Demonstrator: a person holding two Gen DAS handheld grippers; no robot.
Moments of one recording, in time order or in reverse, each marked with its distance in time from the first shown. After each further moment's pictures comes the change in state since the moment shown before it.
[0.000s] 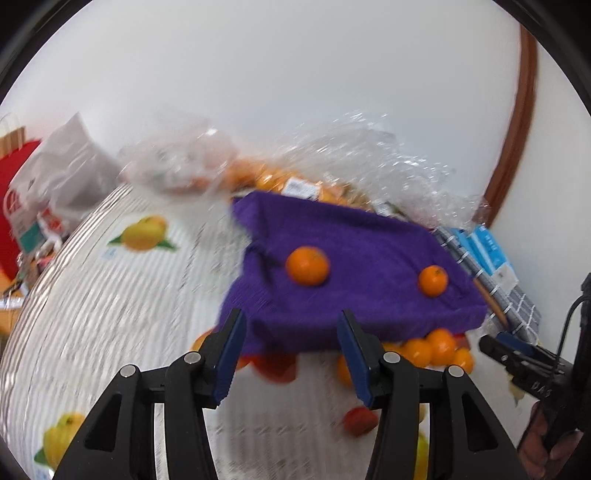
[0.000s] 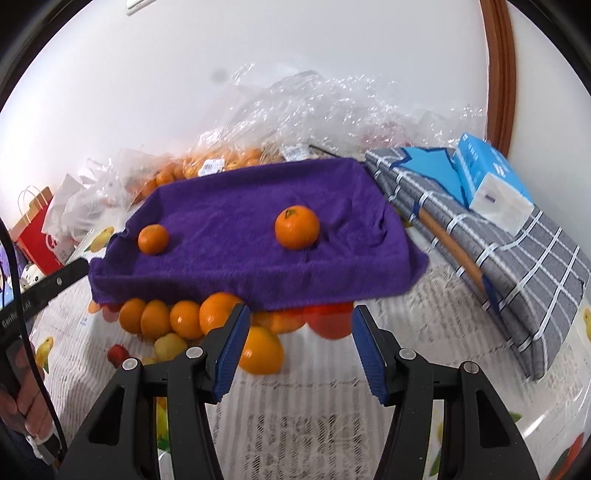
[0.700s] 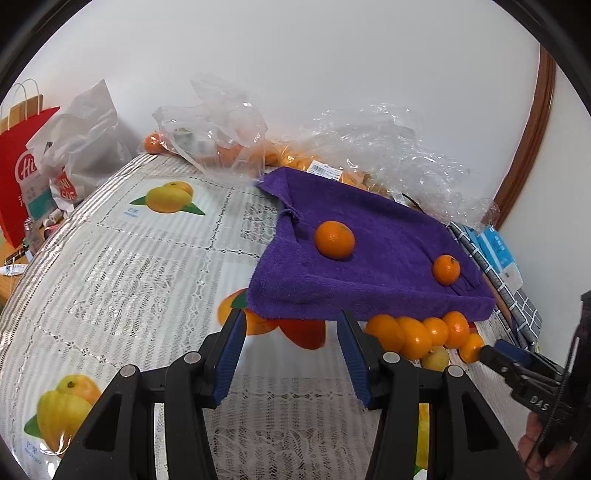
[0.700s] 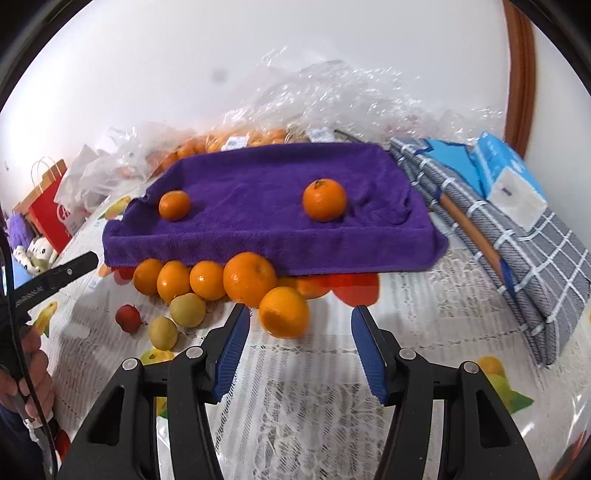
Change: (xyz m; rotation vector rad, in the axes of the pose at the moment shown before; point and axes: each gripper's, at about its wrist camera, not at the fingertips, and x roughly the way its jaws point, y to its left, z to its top) left arm -0.001 0.020 -0.018 -0.064 0.029 0.001; right arm 0.005 0.016 -0.019 -0.084 0.042 0.039
